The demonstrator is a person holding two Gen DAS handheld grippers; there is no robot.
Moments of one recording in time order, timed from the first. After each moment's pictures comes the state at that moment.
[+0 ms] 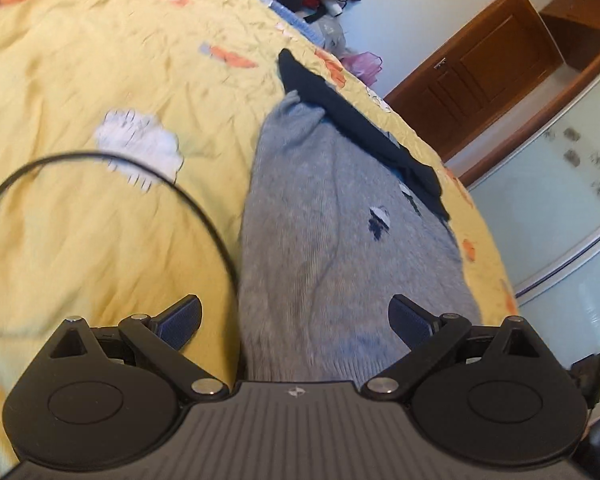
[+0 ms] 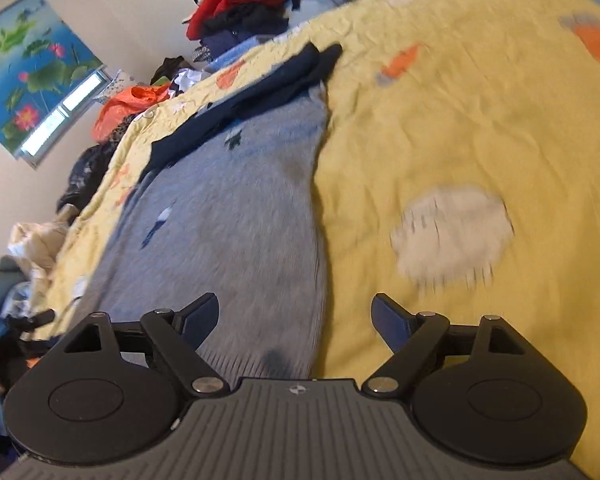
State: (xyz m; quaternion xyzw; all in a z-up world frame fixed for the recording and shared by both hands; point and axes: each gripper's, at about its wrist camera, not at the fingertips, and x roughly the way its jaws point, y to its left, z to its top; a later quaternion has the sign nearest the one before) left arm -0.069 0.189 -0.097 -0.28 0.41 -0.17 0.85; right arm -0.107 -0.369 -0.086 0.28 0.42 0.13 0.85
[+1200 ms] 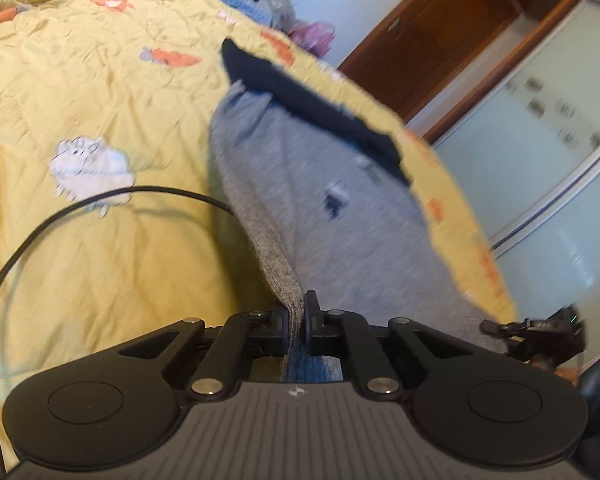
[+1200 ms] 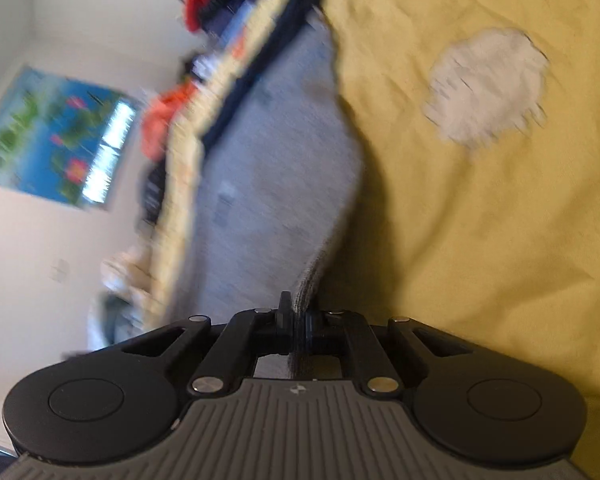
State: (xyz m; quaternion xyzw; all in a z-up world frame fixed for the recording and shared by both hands) left arm -0.063 0.186 -0.071 -0.24 0.41 -0.24 0.84; right arm -0.112 -0.378 -0.105 0.48 0.41 0.22 0.74
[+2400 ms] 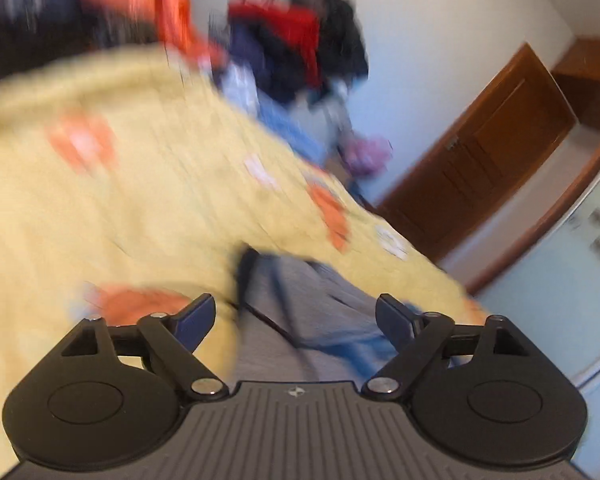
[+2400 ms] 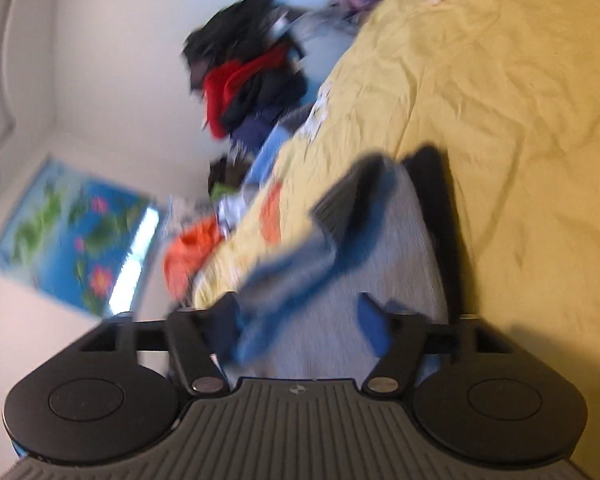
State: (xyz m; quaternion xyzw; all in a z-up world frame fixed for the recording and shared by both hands) left arm 0.178 0.168 -0.025 -0.25 0.28 -0.10 0.92; right arm 0.203 -0.383 -0.113 0.46 0.33 0.18 0.81
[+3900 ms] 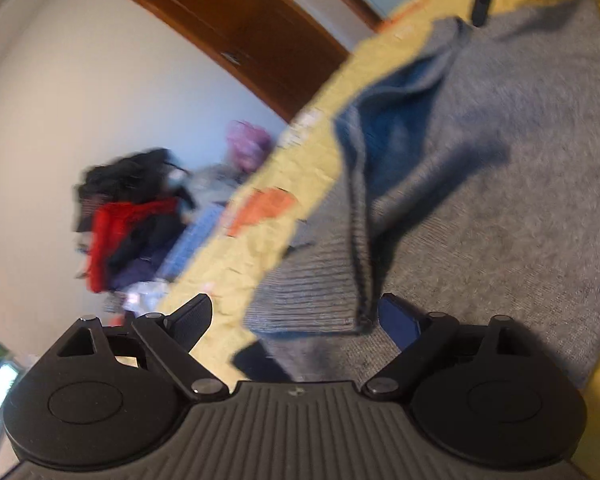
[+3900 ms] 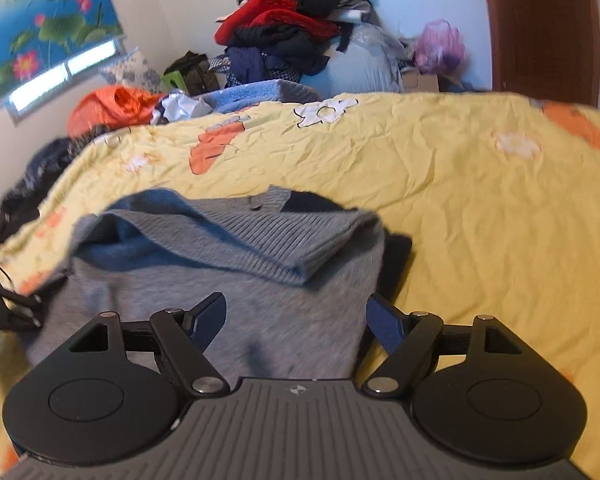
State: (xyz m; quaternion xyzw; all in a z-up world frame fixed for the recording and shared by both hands) left arm 0.233 0.026 -0.104 0.46 0.14 -0.23 0.85; right arm 0.235 -0.341 -0.068 0.05 0.36 0.13 0.92
